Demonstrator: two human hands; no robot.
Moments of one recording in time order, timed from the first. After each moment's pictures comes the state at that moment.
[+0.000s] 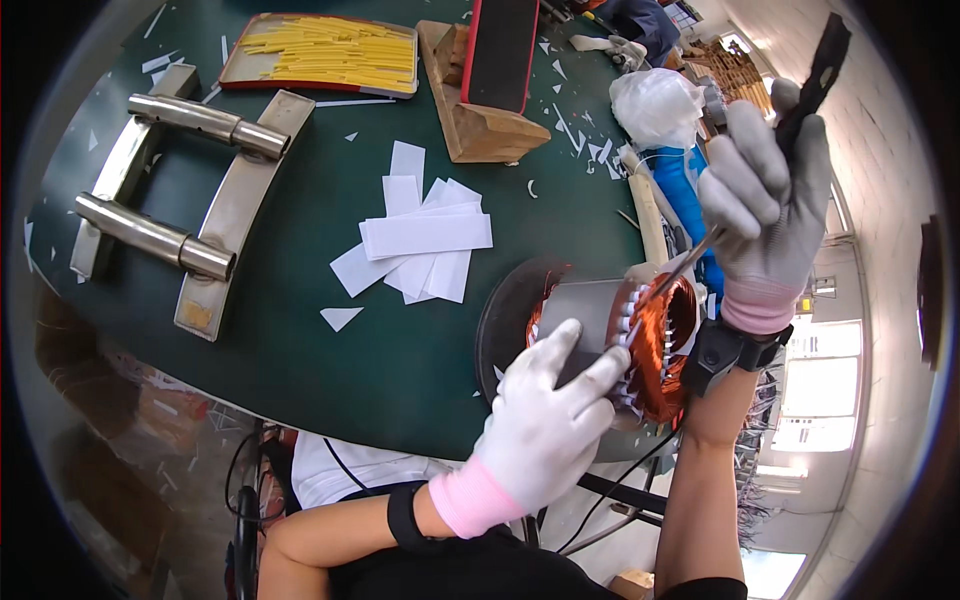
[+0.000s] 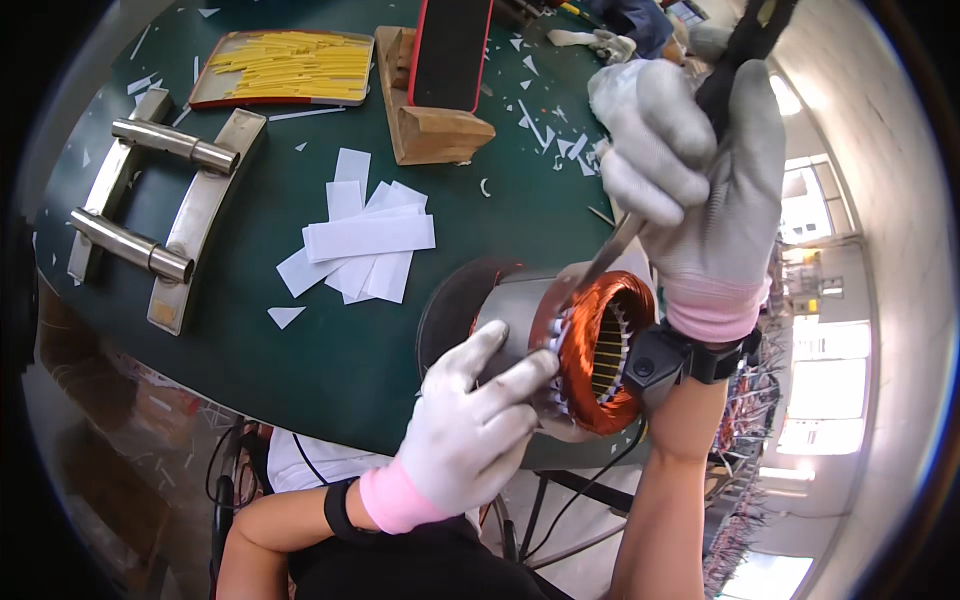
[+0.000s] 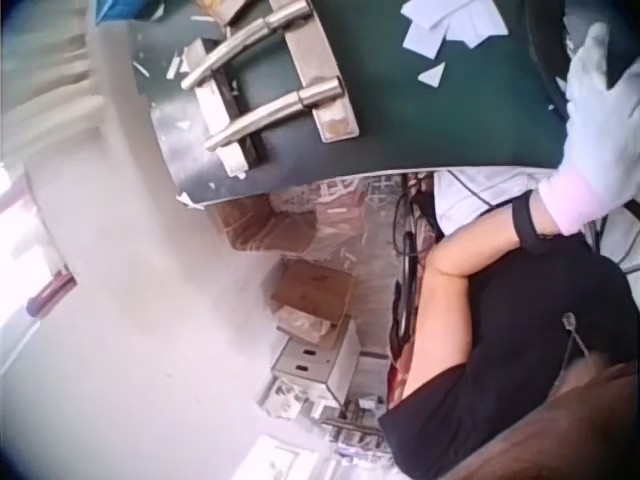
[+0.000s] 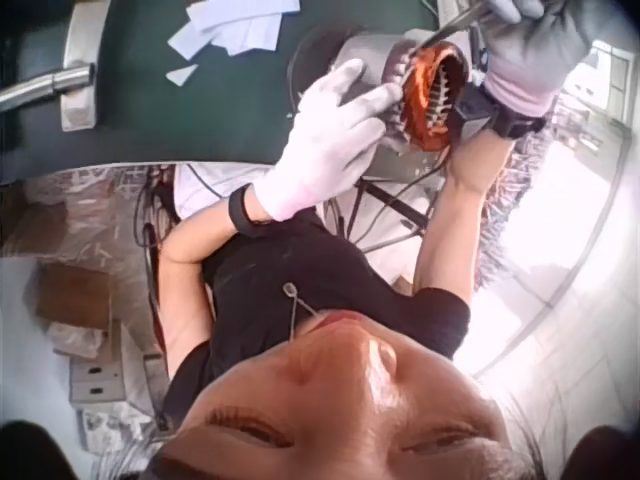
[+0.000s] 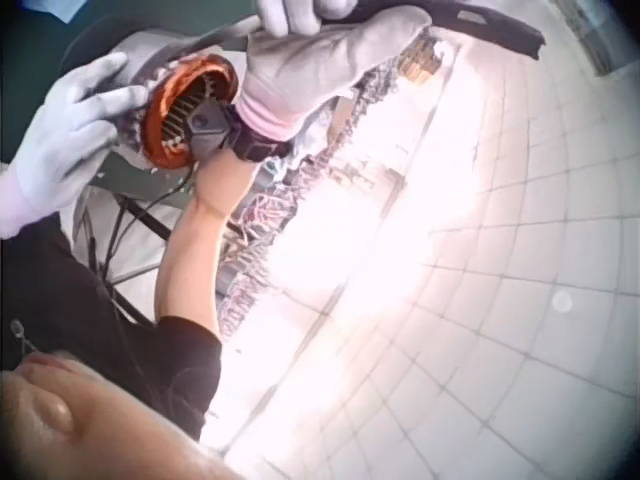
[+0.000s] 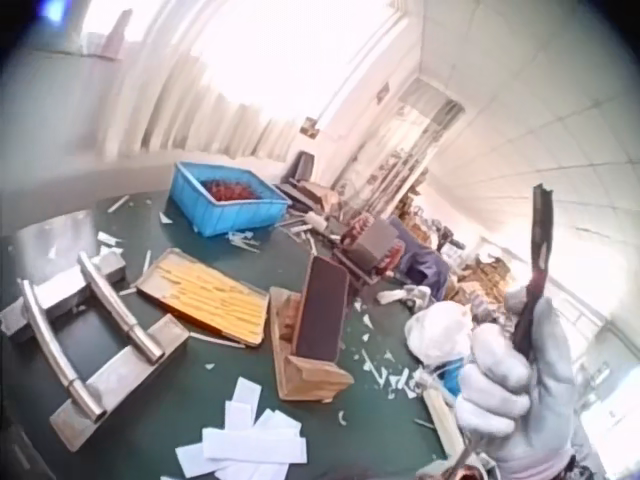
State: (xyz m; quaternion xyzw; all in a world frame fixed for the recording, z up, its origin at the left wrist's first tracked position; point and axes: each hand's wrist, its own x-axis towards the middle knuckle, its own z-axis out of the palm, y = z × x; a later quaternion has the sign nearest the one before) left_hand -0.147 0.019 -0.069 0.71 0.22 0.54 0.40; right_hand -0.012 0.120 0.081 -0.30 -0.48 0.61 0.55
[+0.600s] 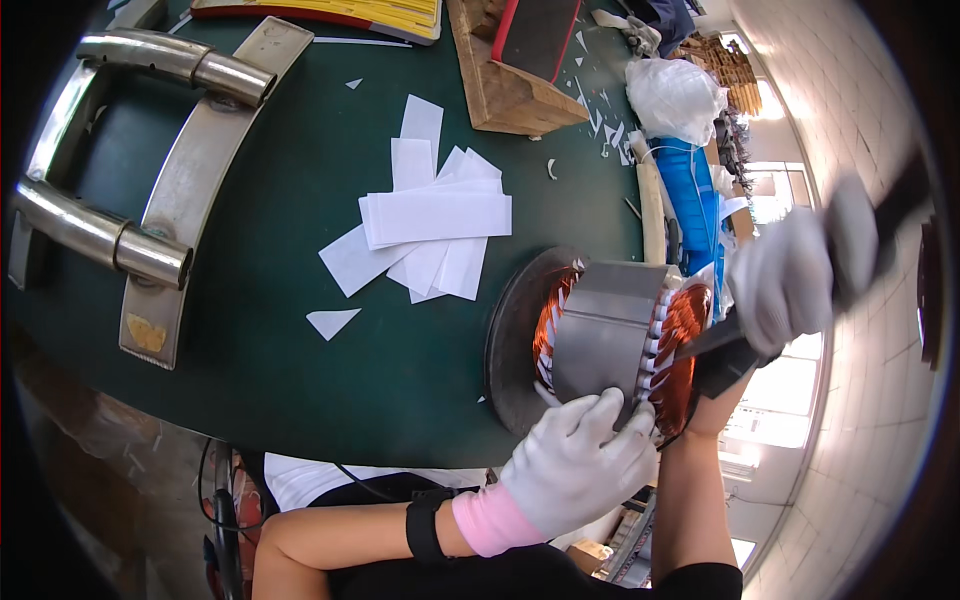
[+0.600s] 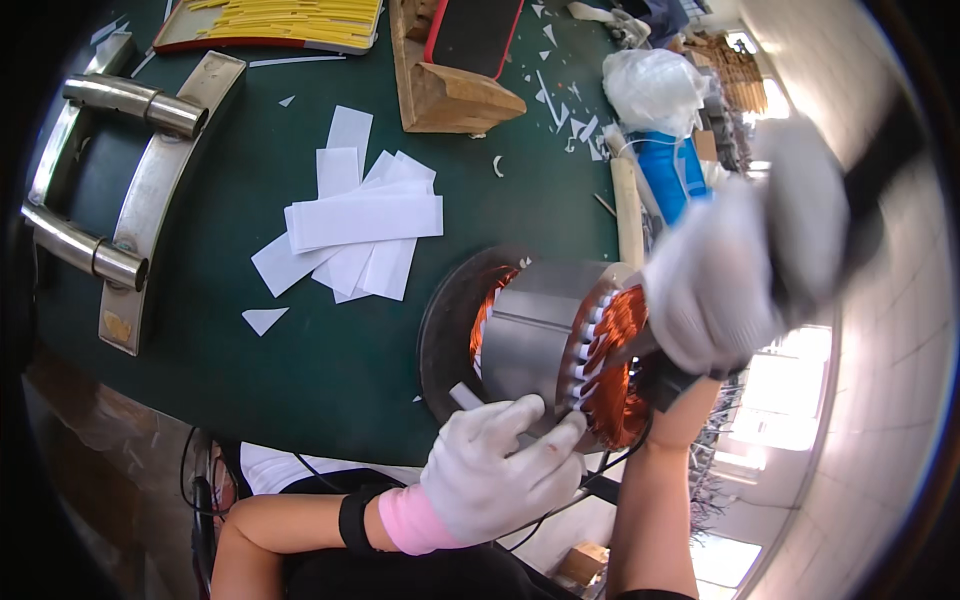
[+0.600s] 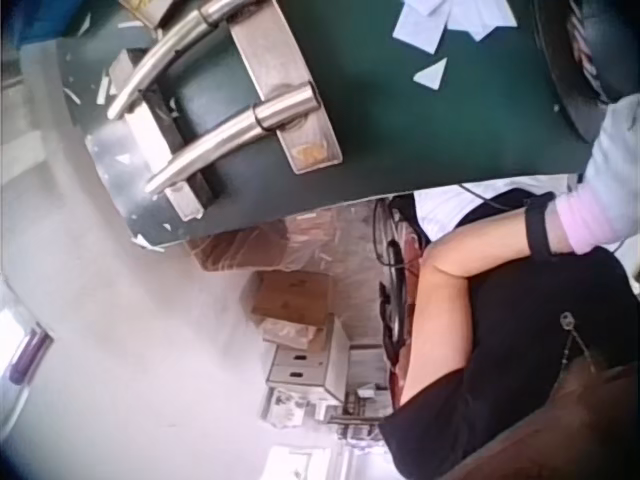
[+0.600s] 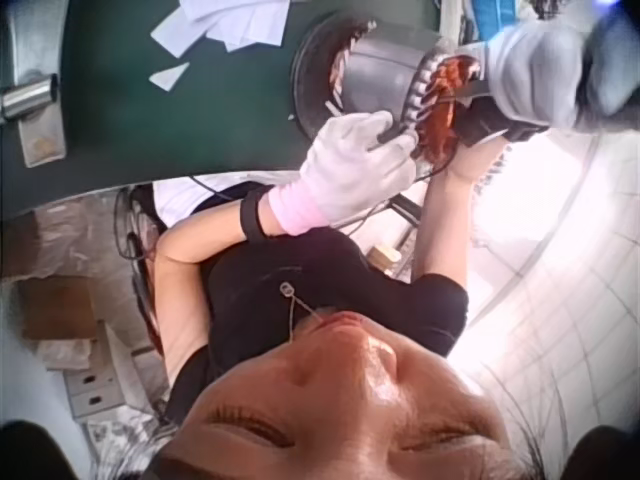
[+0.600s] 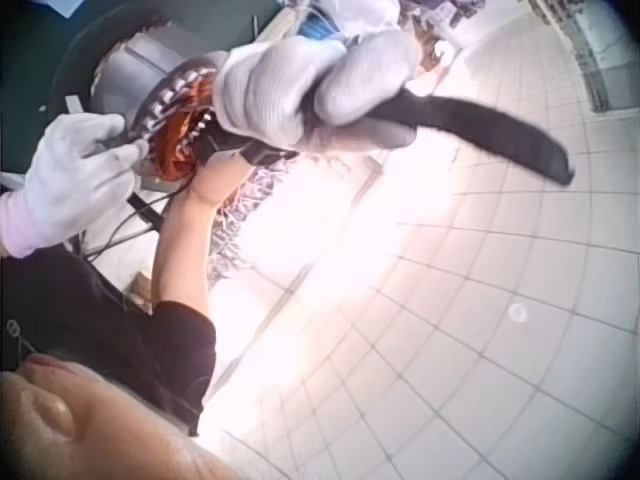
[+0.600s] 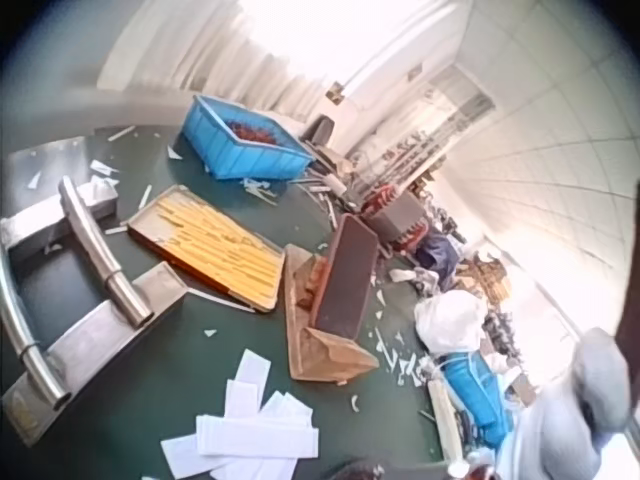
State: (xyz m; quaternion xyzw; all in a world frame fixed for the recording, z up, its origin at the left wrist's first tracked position) left_hand -0.133 0.003 -0.076 0.62 0.27 0.60 0.44; right_hand -0.009 0.116 0.044 -0.41 -0.41 0.73 0.37
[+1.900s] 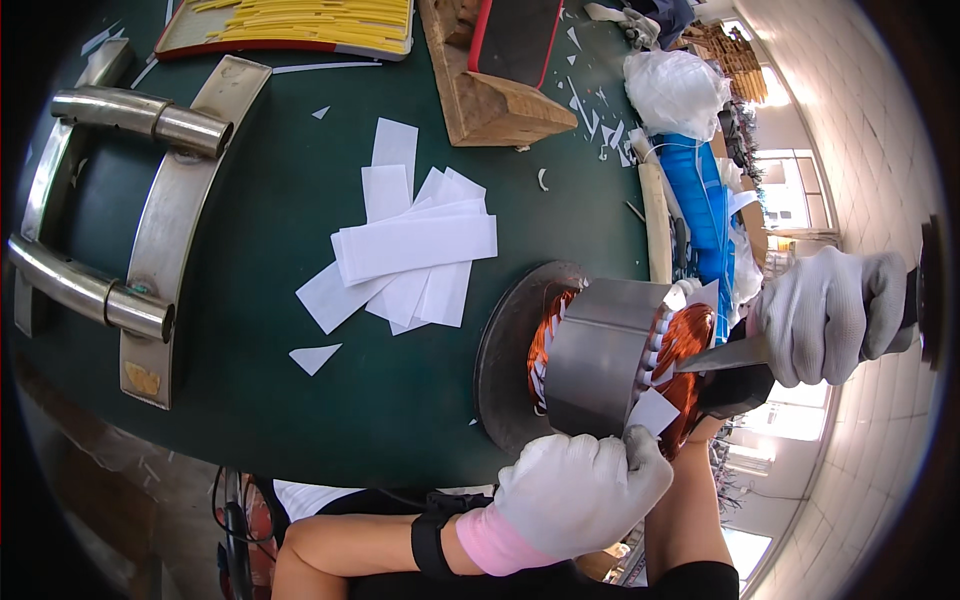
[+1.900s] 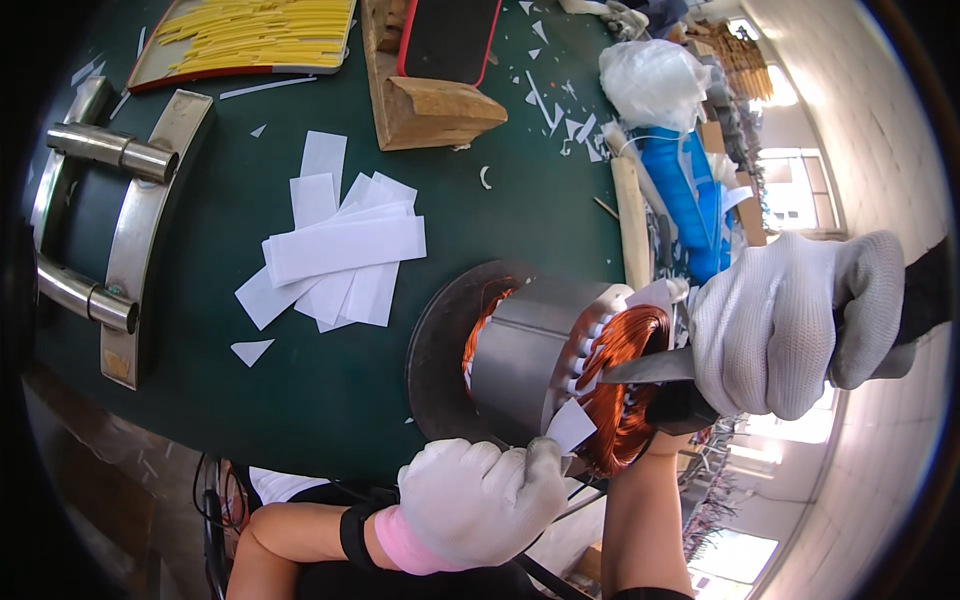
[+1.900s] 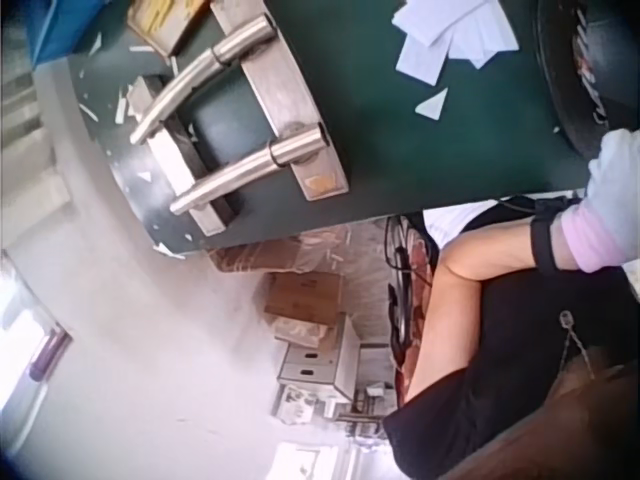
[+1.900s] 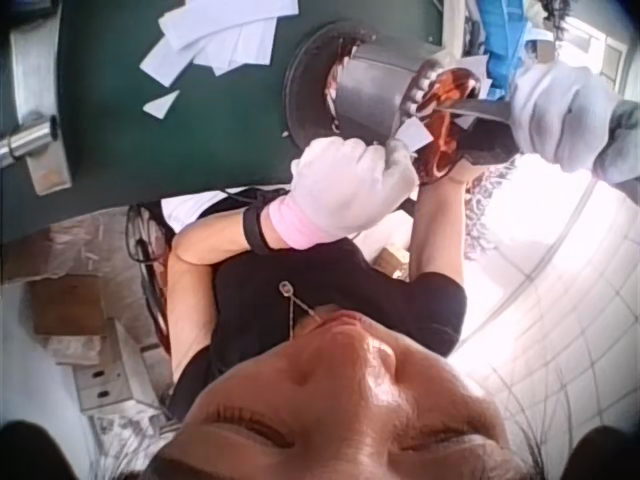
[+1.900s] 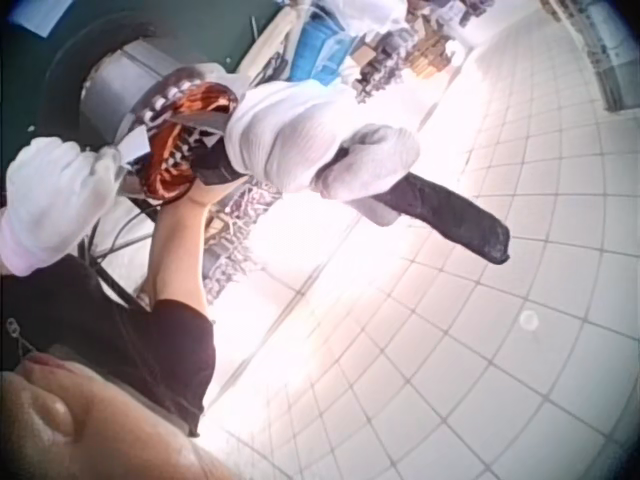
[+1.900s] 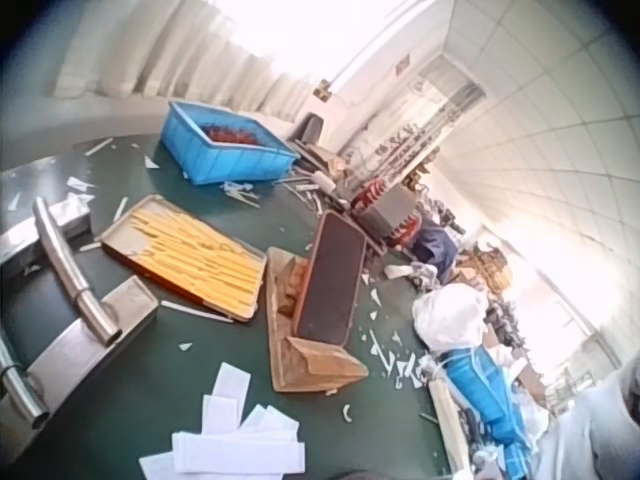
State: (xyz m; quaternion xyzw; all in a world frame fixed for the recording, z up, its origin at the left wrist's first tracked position) left_hand -0.149 0.025 -0.052 0.73 0.29 0.51 0.35; right_hand 0.039 0.119 0.085 -0.18 -0.60 0.73 0.28
